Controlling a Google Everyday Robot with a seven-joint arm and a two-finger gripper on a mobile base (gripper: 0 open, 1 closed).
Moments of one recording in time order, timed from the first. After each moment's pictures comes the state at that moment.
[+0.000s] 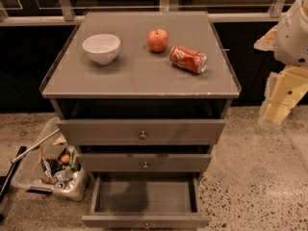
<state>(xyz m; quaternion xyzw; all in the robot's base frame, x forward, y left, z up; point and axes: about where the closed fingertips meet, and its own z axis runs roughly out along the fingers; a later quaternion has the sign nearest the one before) 0.438 -0.216 0.977 -0.60 0.78 -0.04 0.16</state>
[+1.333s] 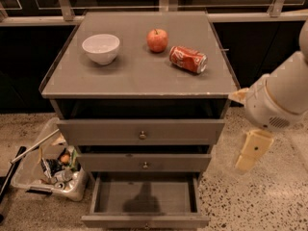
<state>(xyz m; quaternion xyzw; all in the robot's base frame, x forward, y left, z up) 0.421 -0.193 0.858 -0.62 0.77 0.03 0.17</state>
